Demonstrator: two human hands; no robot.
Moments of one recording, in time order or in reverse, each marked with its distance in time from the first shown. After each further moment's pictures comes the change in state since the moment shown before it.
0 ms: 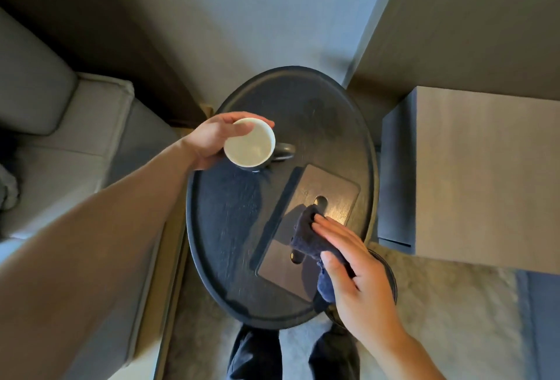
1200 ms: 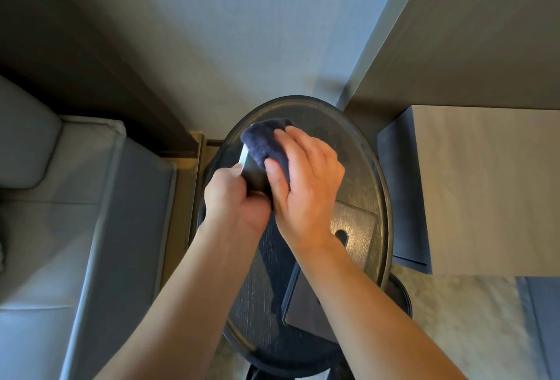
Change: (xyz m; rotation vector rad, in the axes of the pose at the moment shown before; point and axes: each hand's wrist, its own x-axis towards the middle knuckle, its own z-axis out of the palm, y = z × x) left_hand -0.046 0.072 0.073 -1.229 0.590 -0.310; right_hand 0.179 -0.066 0.091 -0.455 0.538 -0.383
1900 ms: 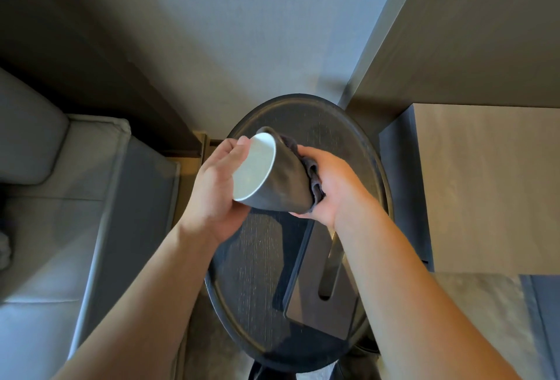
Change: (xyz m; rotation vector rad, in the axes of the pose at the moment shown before) left_hand 0.003 0.022 -0.036 0.607 -0.404 0.282; right_hand 0.041 0.000 -0.039 0.929 -0.487 1.467
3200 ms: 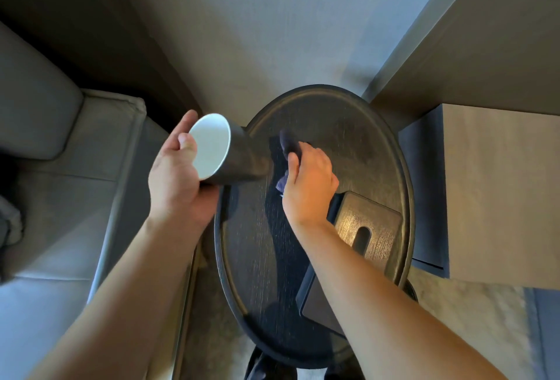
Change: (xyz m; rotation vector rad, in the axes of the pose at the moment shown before) left_hand 0.004 0.022 -0.055 -0.219 0.469 0.160; right_hand 0.094 0.087 0.030 -1.069 0.485 -0.817
